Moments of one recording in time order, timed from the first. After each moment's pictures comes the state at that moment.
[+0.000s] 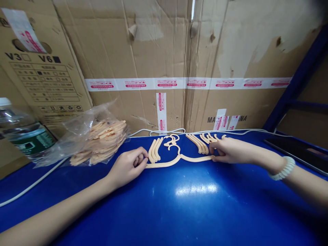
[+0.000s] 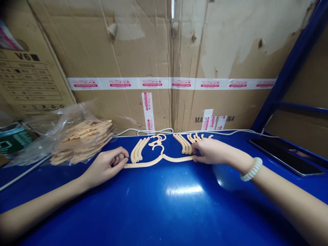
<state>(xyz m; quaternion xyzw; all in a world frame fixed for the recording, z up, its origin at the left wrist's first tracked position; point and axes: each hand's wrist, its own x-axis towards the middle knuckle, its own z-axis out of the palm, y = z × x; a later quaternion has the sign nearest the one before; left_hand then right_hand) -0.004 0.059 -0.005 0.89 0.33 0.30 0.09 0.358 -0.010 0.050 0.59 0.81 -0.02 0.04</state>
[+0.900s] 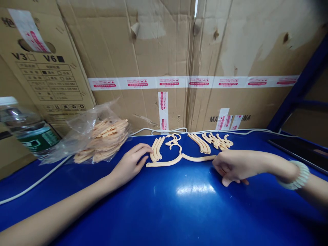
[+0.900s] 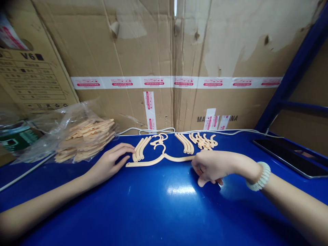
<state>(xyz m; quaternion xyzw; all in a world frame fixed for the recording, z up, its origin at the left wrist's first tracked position) -0.008 0.074 -0.015 0.92 0.24 0.31 0.05 0.348 -0.024 0.044 0.59 0.72 -0.36 0.09</state>
